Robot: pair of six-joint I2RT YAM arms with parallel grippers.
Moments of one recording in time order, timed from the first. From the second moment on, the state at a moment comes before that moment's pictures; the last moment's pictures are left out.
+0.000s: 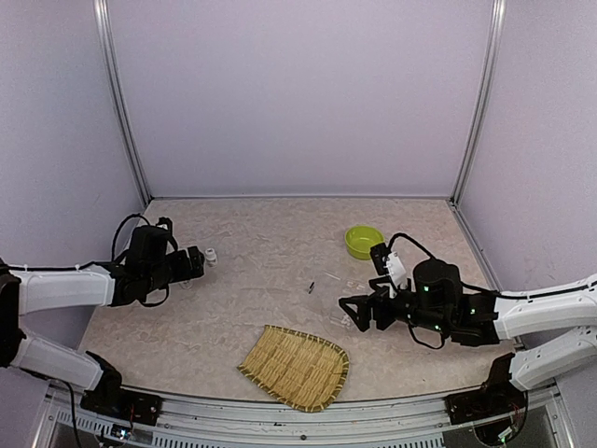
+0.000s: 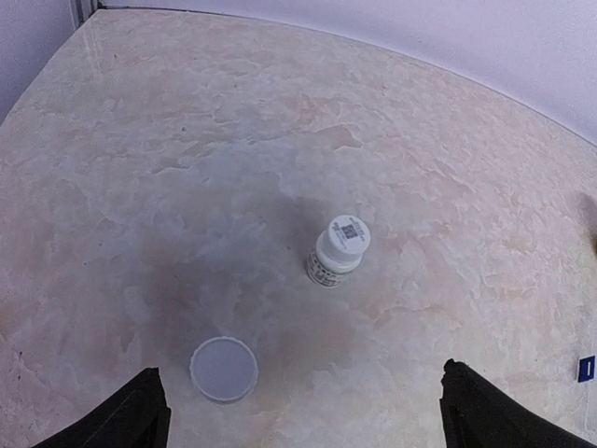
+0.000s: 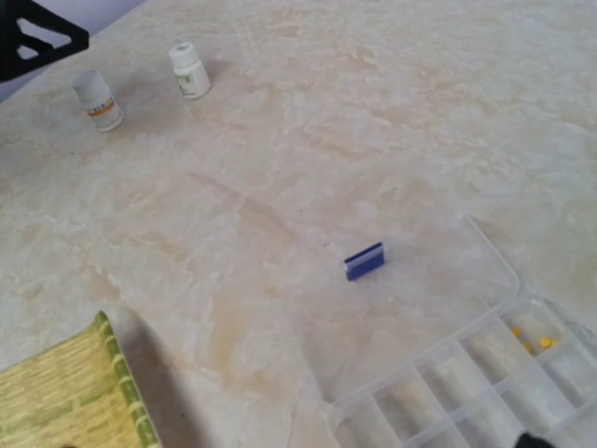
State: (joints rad) left arm -0.44 1.26 0.55 0.11 -0.27 -0.46; right arm 1.00 1.15 0.47 0.30 0.17 0.31
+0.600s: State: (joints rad) left arm -0.62 1.34 0.58 0.15 -0.24 -0.40; right arm 0.93 1.21 0.52 0.17 0.26 0.39
